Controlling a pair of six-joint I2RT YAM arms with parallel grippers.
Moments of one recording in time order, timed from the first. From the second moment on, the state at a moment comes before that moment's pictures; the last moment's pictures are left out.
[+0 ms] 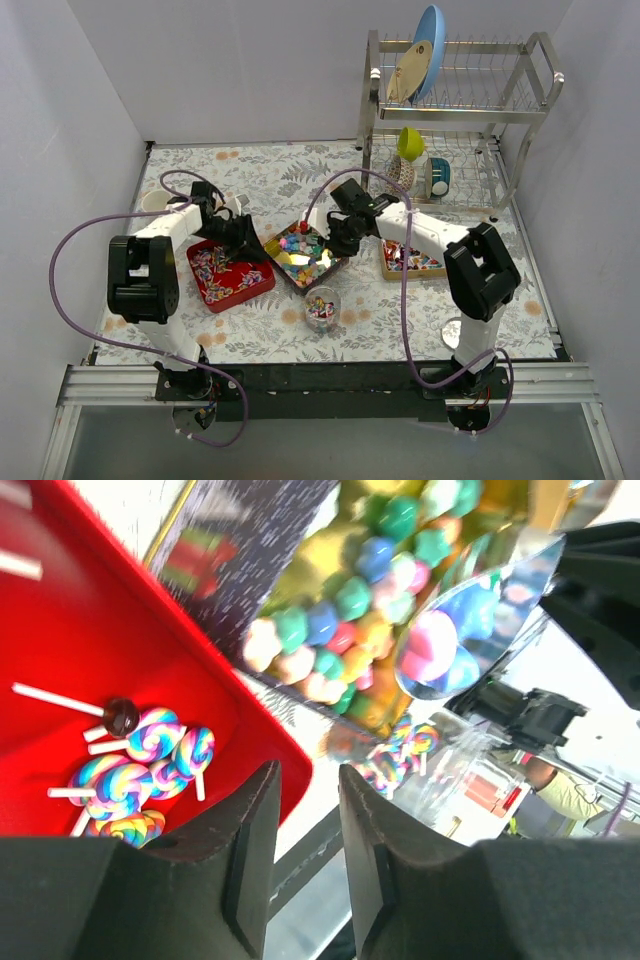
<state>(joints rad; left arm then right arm) -0.04 1.74 1.12 -0.77 0.80 -0.18 0.71 1.87 1.38 -0.61 -0.35 -0.73</state>
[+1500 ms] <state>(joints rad) -0.01 1.60 1.17 -0.73 0.79 -0.09 0.89 1.48 1.30 -1.19 0.03 -1.15</state>
